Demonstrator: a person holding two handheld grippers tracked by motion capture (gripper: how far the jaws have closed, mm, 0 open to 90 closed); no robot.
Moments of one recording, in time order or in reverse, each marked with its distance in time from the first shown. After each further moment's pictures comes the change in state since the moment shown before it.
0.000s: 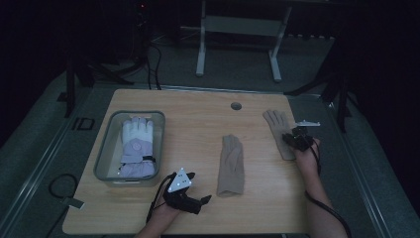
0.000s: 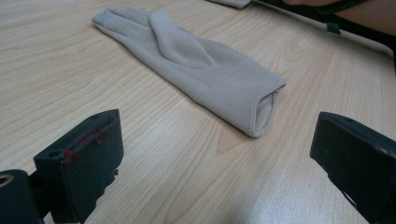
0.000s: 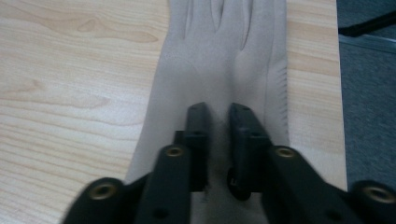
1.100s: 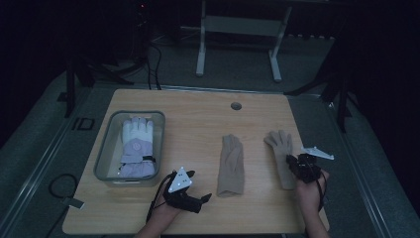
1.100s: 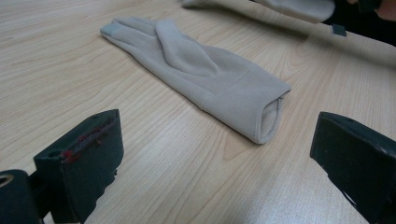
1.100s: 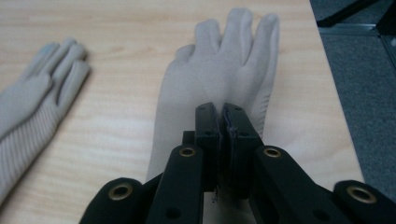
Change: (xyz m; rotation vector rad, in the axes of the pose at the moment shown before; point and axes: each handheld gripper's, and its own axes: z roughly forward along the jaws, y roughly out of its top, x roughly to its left) left arm -0.001 0.004 -0.001 -0.012 0.025 0.023; right arm 0.075 -0.058 -0.115 -0.091 -0.062 0.159
